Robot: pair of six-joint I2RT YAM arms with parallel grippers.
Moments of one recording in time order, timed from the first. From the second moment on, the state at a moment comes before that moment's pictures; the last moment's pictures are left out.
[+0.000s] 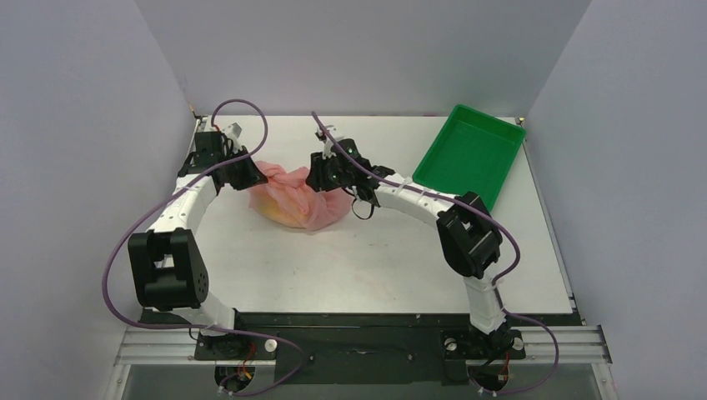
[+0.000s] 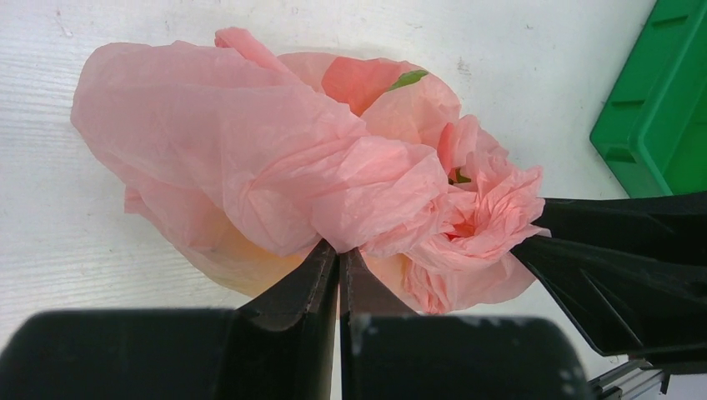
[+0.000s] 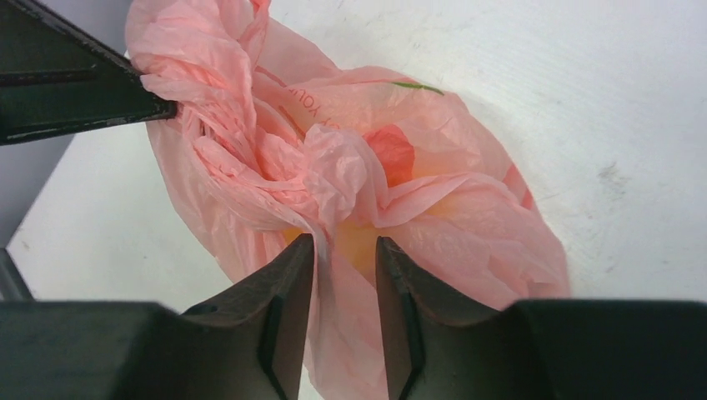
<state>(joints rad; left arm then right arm) 0.06 1.59 1.20 -0.43 0.39 -0.36 0.76 2.07 1.59 -0.02 -0.15 0.39</state>
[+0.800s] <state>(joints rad) 0.06 1.59 1.18 -0.40 0.46 -0.37 0.87 2.13 1.83 -0.13 -0.05 0.20</state>
